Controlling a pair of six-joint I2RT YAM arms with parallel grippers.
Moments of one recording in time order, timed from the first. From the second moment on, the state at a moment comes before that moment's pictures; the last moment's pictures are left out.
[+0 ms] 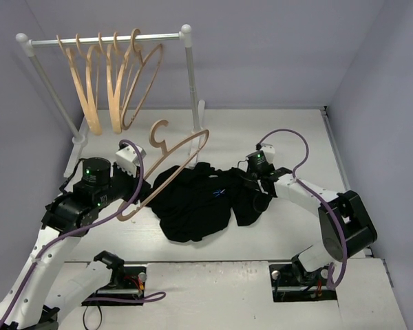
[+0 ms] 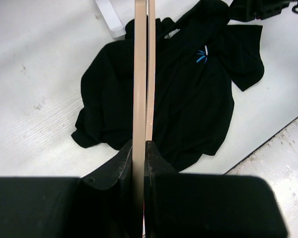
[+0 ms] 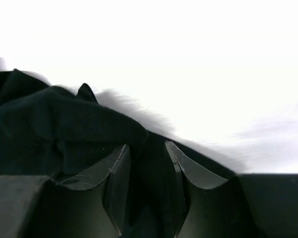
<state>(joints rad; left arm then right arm) -0.42 0.78 1.09 -0.85 0.21 -0.03 0.49 1.49 0.80 -0.23 0.29 0.58</state>
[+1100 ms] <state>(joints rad) -0.44 0.79 1.08 -0.85 0.18 0.00 0.63 1.70 1.11 -0.27 0.48 0.63</state>
